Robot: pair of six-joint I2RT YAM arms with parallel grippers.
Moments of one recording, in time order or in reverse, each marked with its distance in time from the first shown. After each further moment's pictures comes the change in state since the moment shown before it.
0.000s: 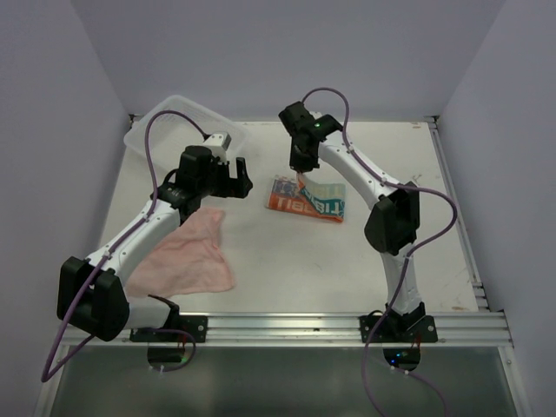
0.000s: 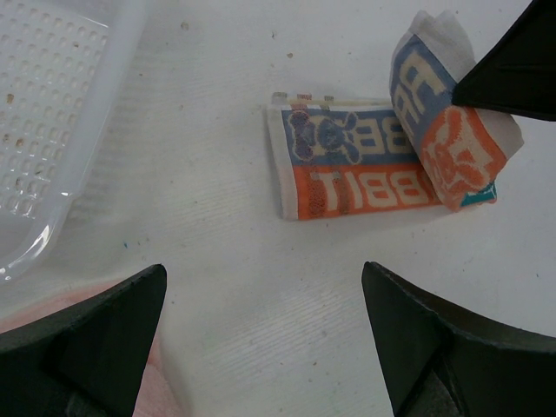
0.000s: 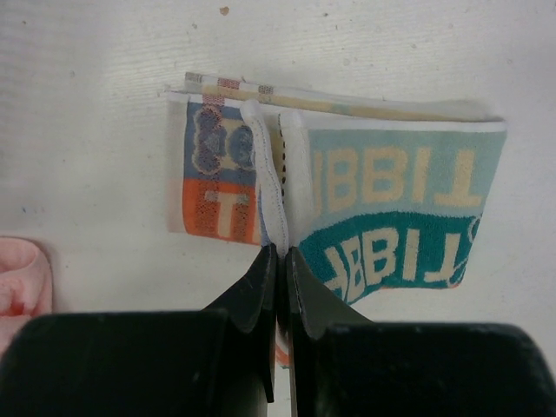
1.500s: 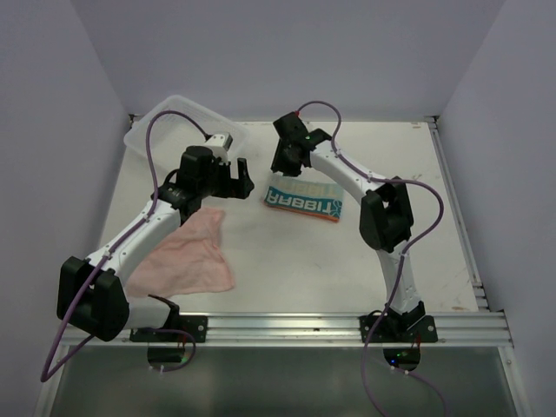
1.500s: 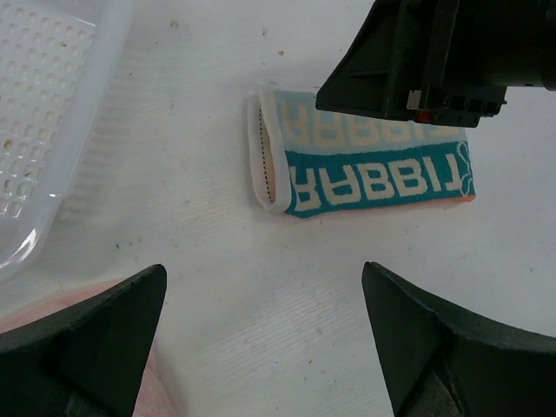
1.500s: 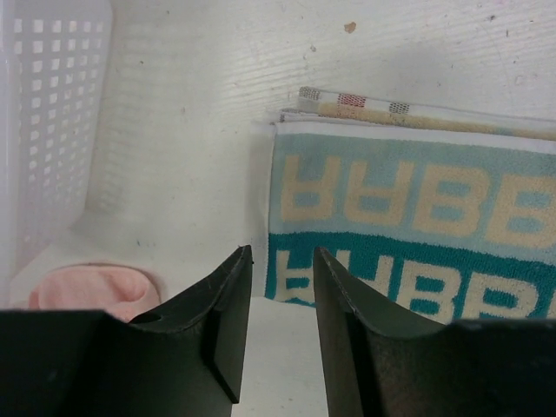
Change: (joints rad) left arm -0.007 0.000 0.000 0.001 0.012 0.000; right arm 0.007 0.063 -0.143 0.341 -0.168 0.175
